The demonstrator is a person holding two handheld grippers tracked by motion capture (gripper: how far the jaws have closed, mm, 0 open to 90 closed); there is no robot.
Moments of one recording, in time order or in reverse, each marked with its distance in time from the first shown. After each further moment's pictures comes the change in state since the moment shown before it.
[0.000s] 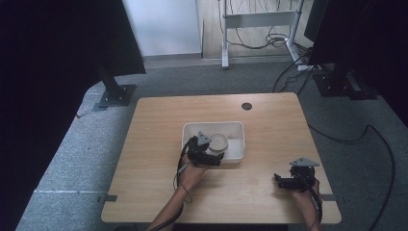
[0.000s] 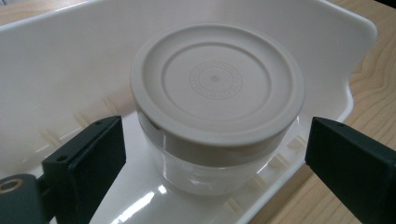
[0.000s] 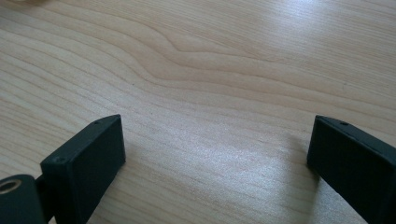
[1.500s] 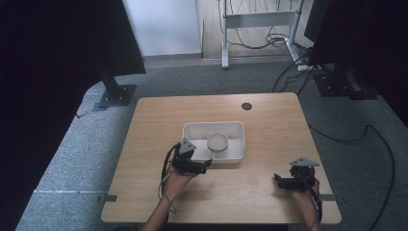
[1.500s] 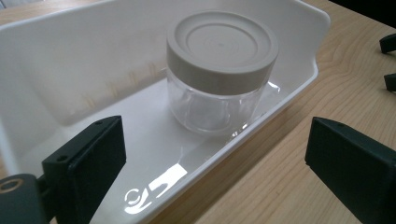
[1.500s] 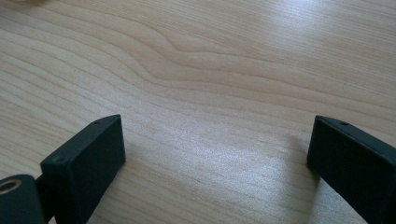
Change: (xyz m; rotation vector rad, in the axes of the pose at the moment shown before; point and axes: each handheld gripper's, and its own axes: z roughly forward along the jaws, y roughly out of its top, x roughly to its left) left arm 0.014 -0.026 -0.056 -0.044 -0.026 -0.021; right arm 0.000 0.000 0.000 0.000 0.000 0.000
